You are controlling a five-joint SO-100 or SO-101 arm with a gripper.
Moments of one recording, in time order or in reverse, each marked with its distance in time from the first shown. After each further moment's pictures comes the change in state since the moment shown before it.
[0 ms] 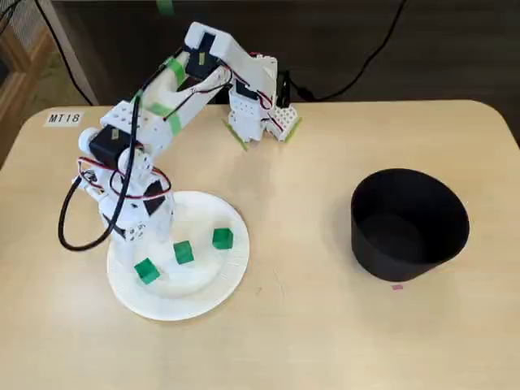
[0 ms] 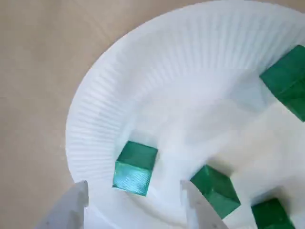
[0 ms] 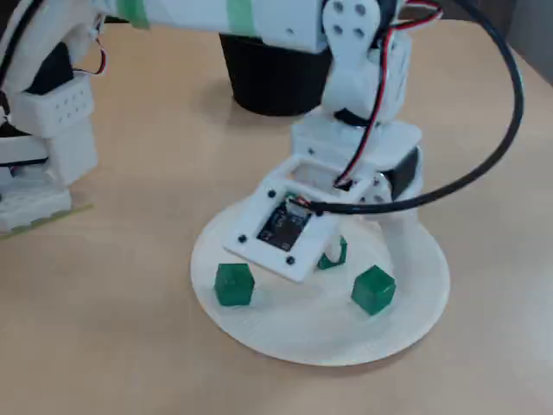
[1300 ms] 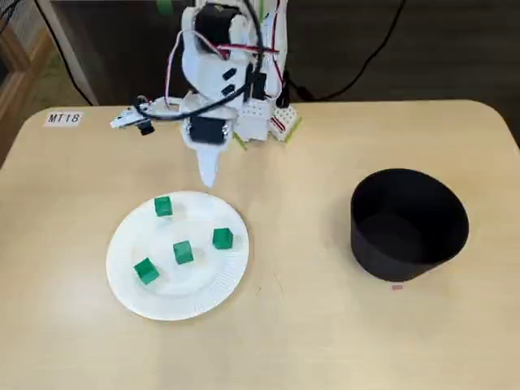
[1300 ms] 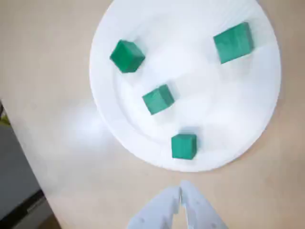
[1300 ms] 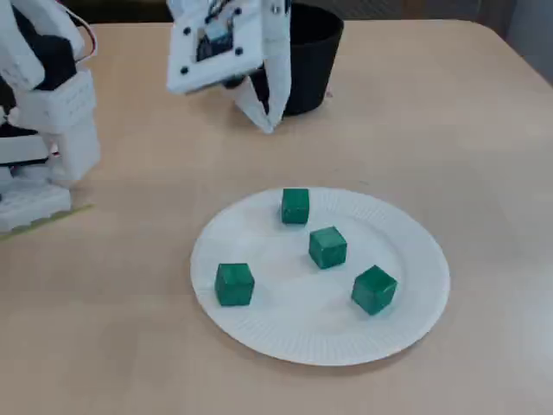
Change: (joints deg) arm -8.0 63.6 62.1 -17.3 -17.6
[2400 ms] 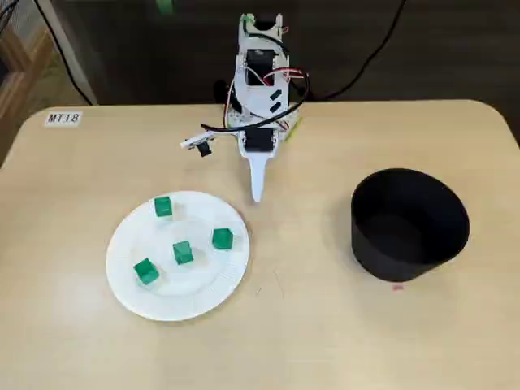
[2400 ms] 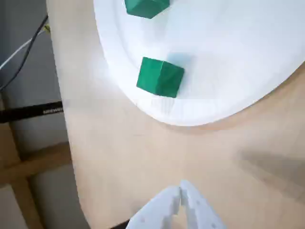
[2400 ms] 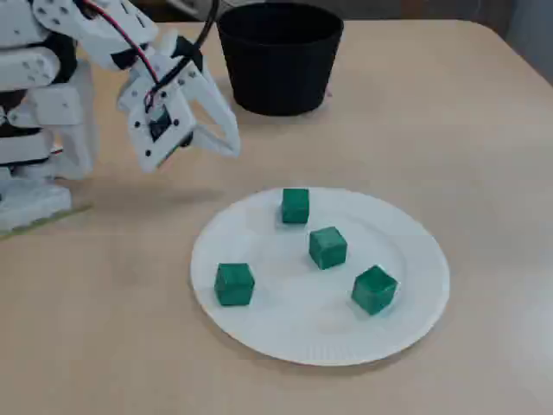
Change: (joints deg) arm -19.4 72.8 70.0 -20.9 2.5
